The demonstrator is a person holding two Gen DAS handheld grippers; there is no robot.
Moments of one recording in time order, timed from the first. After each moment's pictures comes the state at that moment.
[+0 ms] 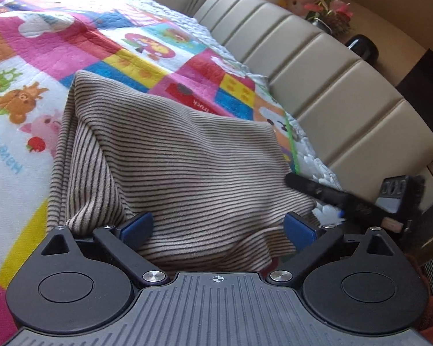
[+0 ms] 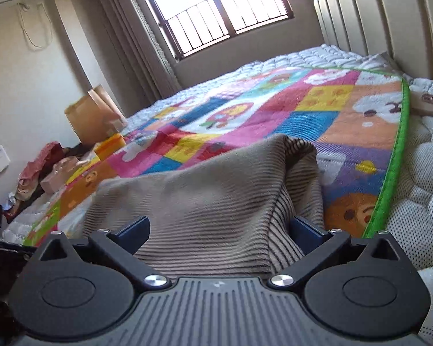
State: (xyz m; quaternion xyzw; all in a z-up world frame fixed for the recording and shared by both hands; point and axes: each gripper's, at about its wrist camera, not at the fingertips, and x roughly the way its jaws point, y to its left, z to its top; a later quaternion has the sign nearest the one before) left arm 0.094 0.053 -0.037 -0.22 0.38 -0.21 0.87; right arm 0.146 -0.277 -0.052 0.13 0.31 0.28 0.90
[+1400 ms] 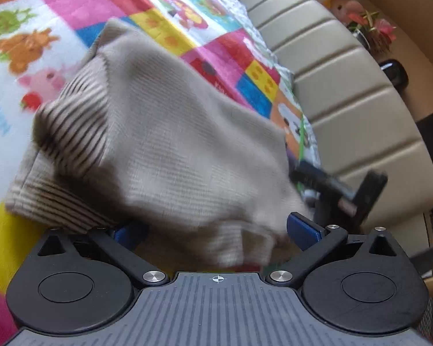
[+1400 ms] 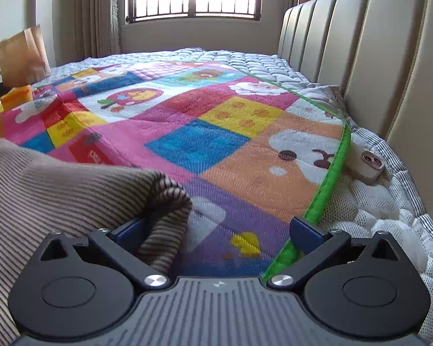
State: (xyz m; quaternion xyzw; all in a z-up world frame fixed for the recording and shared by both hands) left arm 0.132 0.051 -0.042 -0.31 0.45 -0.17 0.82; right arm 0.229 -0.293 -0.063 -0.06 0.32 0.14 0.94
